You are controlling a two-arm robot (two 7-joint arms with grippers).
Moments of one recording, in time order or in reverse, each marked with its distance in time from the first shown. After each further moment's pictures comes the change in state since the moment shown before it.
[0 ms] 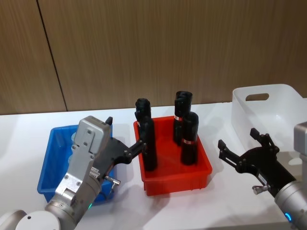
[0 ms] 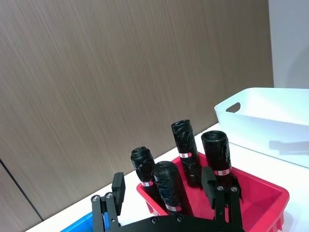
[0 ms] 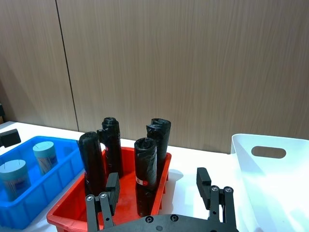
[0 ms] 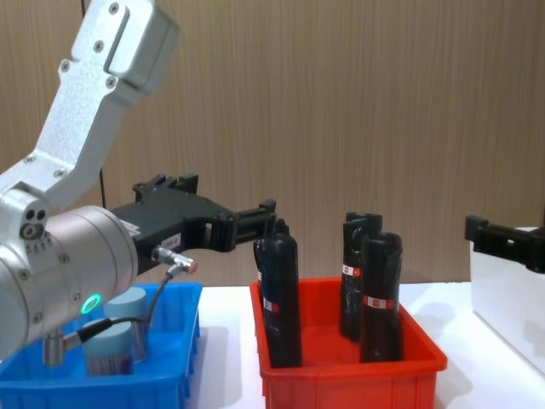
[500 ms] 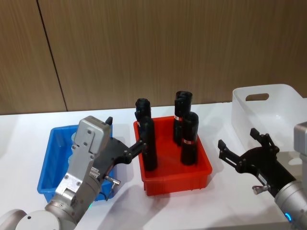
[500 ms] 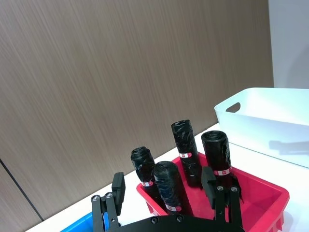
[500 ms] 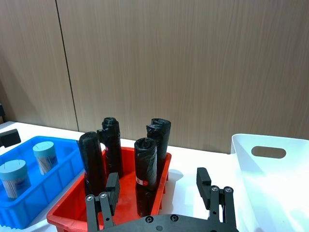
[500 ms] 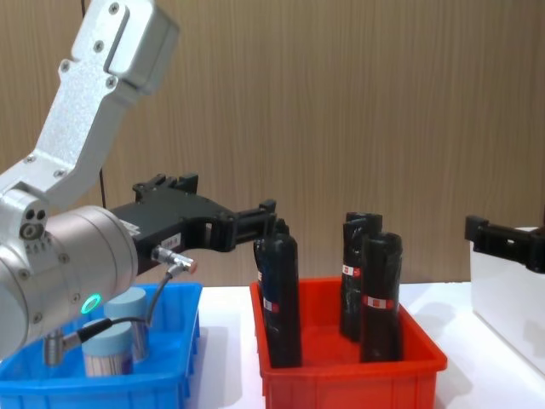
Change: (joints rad) left arm 0.000 0.000 0.000 0.000 0.000 0.000 0.000; right arm 0.000 0.000 0.000 0.000 0.000 0.000 0.000
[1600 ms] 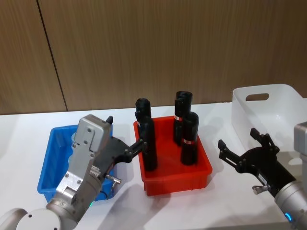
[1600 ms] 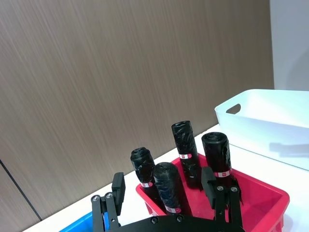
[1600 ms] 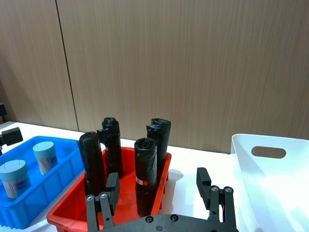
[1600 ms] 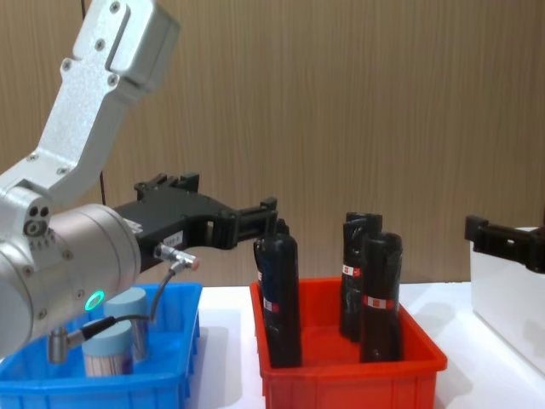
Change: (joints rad) left arm -0.006 -0.009 -0.002 0.007 -0.008 0.004 -0.001; right arm 0.000 0.000 0.000 0.000 0.000 0.000 0.000
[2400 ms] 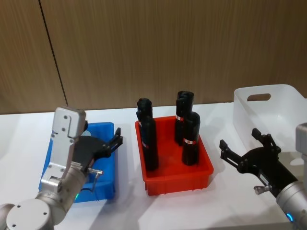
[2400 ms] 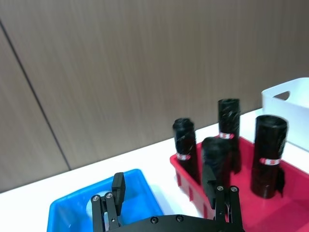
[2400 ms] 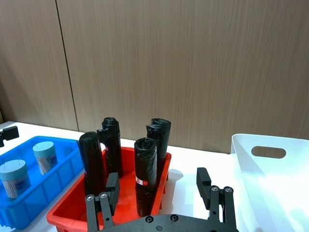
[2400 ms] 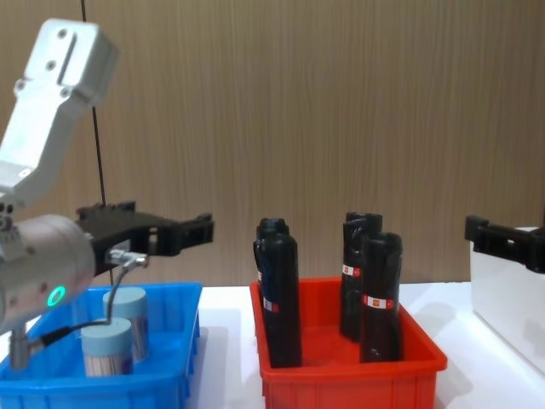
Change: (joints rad) left arm -0.017 -0.008 -0.057 0.047 -0.116 0.099 0.099; right arm 0.000 0.000 0.000 0.000 0.000 0.000 0.000
